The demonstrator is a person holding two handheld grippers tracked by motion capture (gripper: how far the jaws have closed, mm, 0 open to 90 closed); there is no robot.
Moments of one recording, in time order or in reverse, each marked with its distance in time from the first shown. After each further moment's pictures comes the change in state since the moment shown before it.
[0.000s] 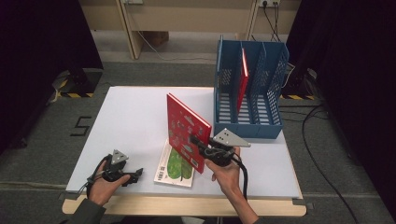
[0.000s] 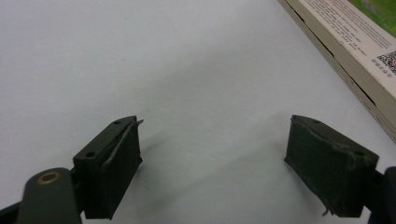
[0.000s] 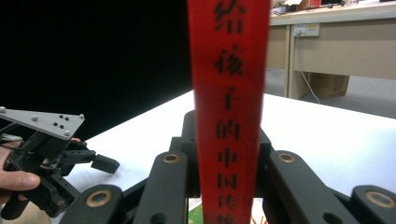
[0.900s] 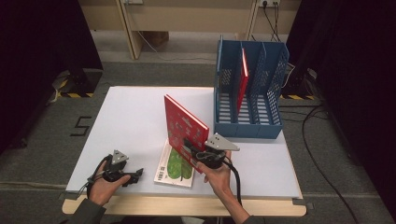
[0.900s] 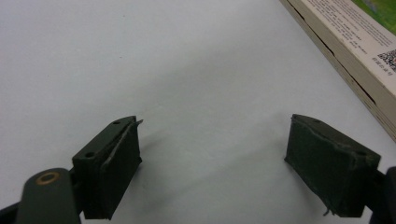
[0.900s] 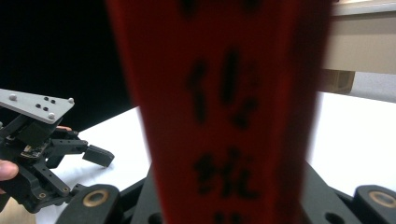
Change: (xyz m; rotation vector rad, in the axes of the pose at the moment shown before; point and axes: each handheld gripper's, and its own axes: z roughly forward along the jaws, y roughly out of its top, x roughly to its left) left arm 0.000 0.000 0.001 0.004 -0.003 -0.003; right arm 0.002 -0.031 0.026 0.003 0.015 0.006
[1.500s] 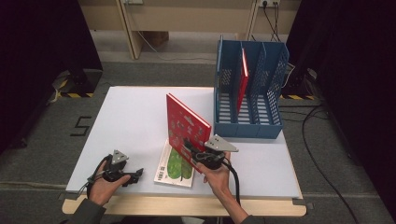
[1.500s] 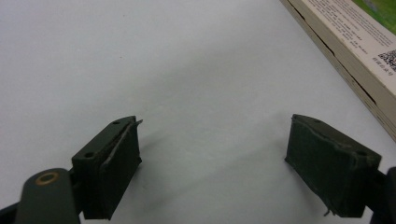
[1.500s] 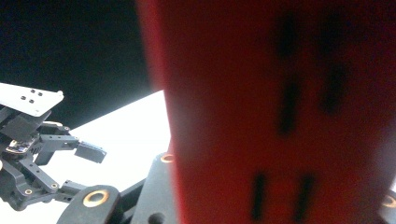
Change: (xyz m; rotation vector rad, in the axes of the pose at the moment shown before) left arm 0.000 0.000 0.000 0.002 0.000 -0.001; right arm -0.004 -0.010 0.004 -0.008 -0.020 0.002
